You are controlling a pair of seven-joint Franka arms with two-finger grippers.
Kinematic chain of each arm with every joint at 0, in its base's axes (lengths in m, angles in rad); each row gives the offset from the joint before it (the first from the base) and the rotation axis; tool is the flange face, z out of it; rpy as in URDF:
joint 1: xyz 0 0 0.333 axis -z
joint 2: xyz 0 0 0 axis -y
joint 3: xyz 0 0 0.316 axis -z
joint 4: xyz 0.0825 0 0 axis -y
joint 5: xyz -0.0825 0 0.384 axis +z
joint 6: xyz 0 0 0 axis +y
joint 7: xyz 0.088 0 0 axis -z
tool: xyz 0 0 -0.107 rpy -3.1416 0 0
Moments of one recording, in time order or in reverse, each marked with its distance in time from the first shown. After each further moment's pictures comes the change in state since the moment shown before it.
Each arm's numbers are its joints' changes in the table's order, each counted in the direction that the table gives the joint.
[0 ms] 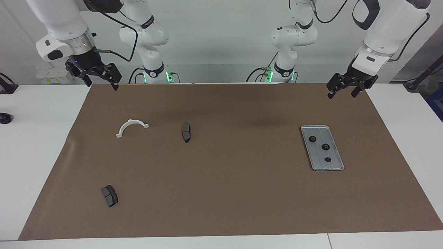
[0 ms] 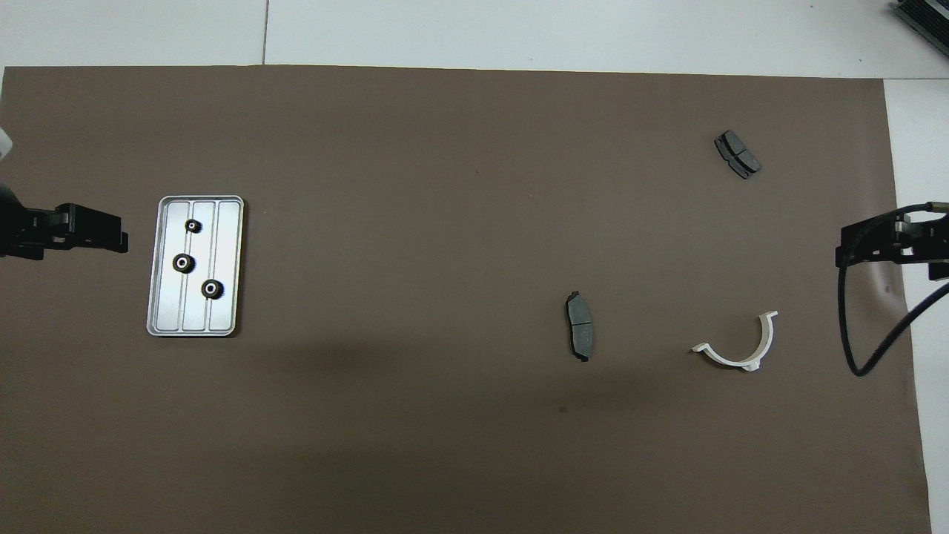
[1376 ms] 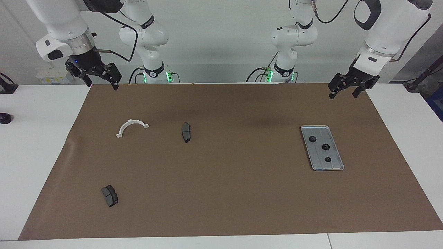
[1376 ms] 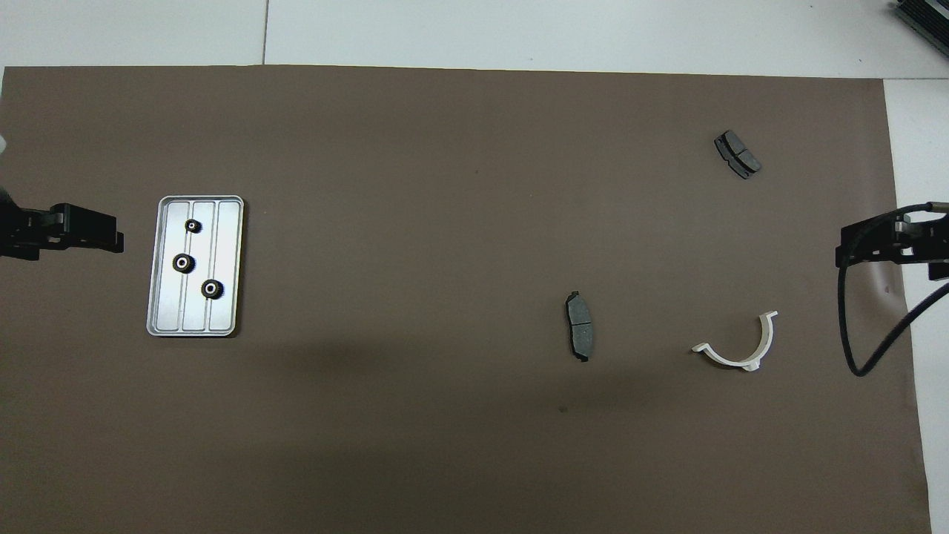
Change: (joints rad) left arm -0.001 0.000 -0.010 -0.002 0.000 0.000 0.009; right arm 0.000 0.000 0.000 0.000 0.000 0.000 0.000
